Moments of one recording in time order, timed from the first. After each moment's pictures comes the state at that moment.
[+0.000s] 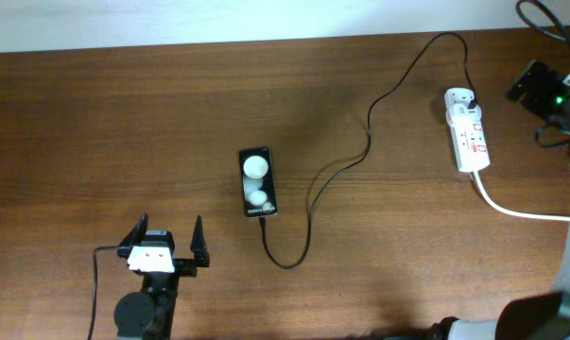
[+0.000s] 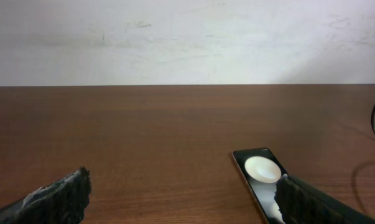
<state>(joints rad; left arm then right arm) -0.11 0.01 0.01 -0.08 -0.03 -0.02 -0.44 1.55 1.58 -0.80 -0.08 0.22</state>
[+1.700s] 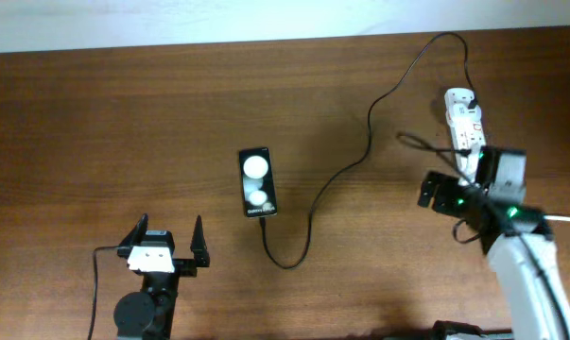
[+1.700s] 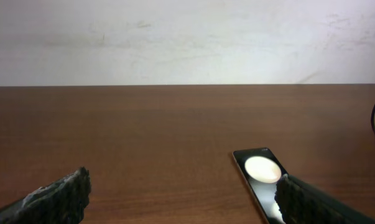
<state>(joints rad) -0.11 0.01 0.01 -0.08 -0.03 -0.02 -0.18 1.15 0.74 -0.55 -0.05 0.15</state>
